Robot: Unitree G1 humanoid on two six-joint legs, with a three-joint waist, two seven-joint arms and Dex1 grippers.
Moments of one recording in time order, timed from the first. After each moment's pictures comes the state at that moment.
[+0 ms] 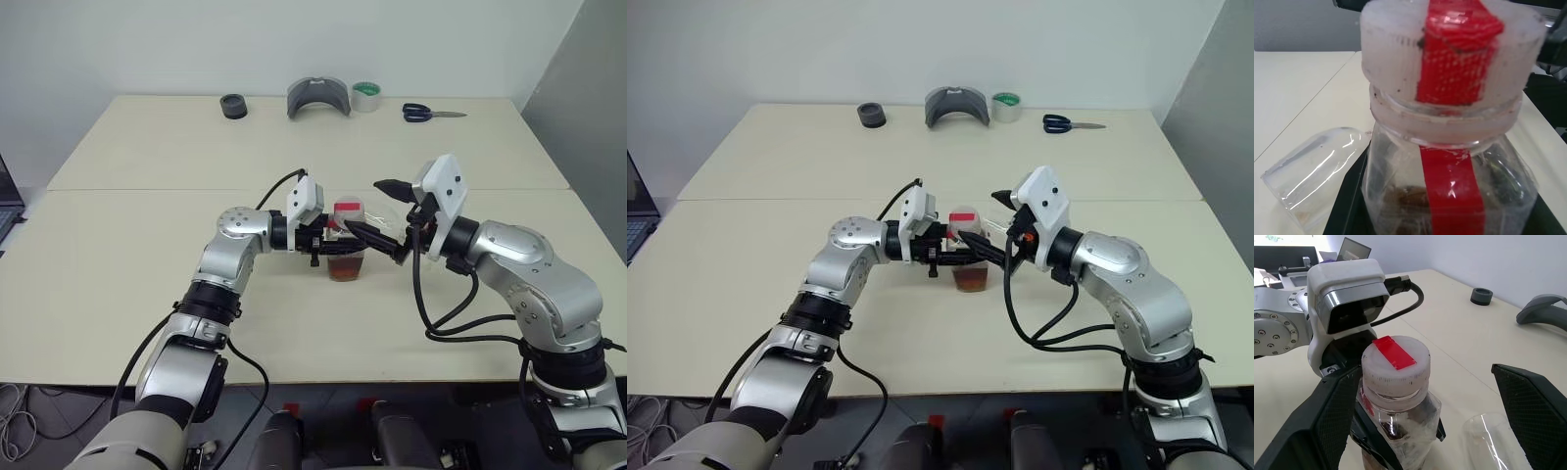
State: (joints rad) left arm -0.81 0.33 -0.15 0.47 -0.27 0.10 -1.30; right arm -0.56 -0.48 0.08 -0.48 0.46 0.78 0.56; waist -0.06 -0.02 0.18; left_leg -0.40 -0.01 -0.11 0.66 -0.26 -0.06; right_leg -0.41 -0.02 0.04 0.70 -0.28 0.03
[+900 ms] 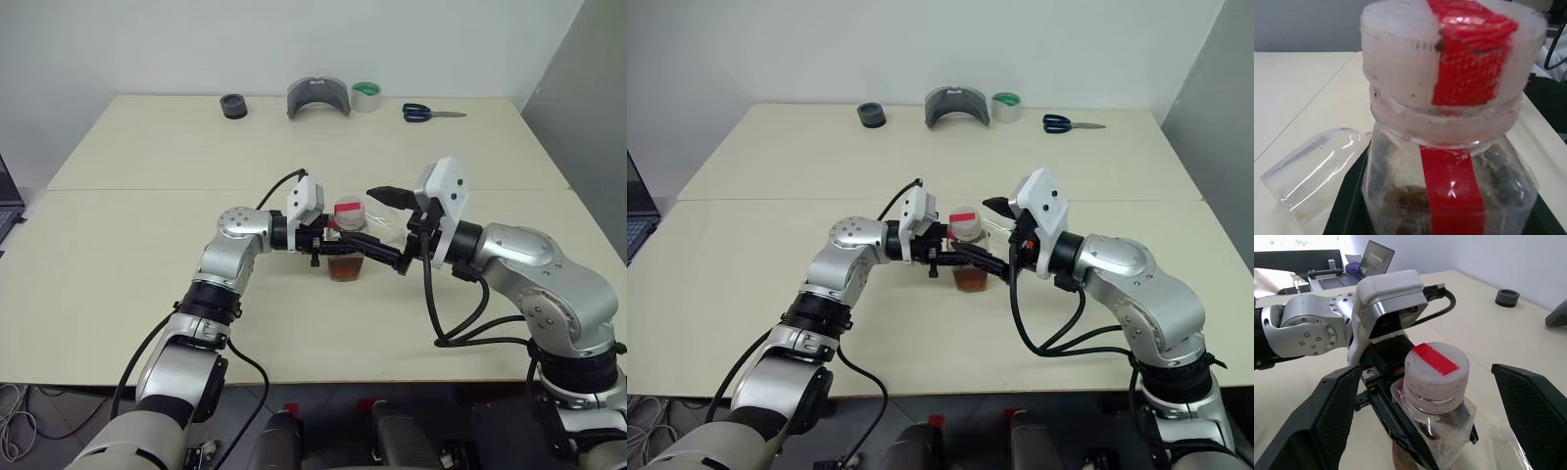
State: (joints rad) left arm -0.81 0.32 -0.15 0.47 -0.27 0.10 -1.30; right arm -0.57 -0.50 0.06 -0.54 0.56 0.85 0.58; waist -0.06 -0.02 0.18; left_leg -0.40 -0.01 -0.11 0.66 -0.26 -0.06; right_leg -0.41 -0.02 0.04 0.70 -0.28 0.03
